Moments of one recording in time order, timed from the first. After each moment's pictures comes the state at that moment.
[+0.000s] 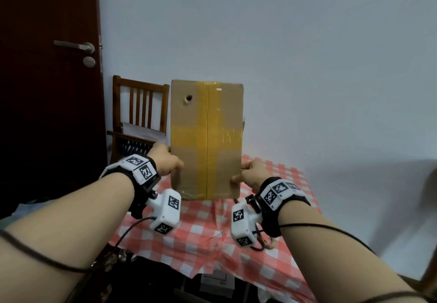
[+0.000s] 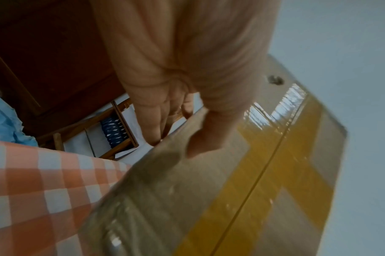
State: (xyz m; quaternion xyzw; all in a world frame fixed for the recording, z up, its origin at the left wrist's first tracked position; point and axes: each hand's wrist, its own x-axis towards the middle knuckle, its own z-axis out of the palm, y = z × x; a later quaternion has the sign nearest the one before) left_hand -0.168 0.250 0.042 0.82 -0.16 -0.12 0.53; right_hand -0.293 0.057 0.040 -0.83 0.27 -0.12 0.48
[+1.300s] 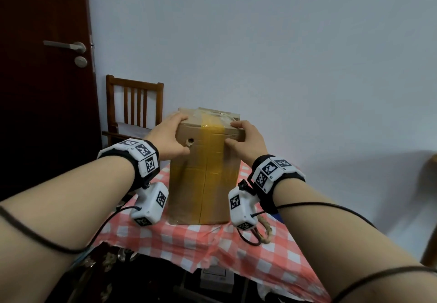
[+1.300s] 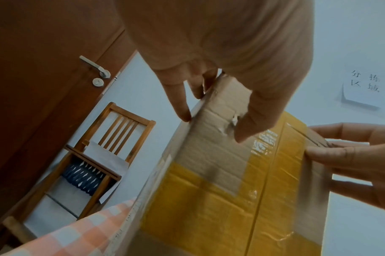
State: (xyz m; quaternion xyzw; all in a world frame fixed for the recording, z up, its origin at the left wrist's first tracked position) left_hand -0.185 0.242 0.080 0.85 -0.38 0.09 0.35; right_hand -0.286 0.057 0.075 -0.86 0.14 -0.32 0.37
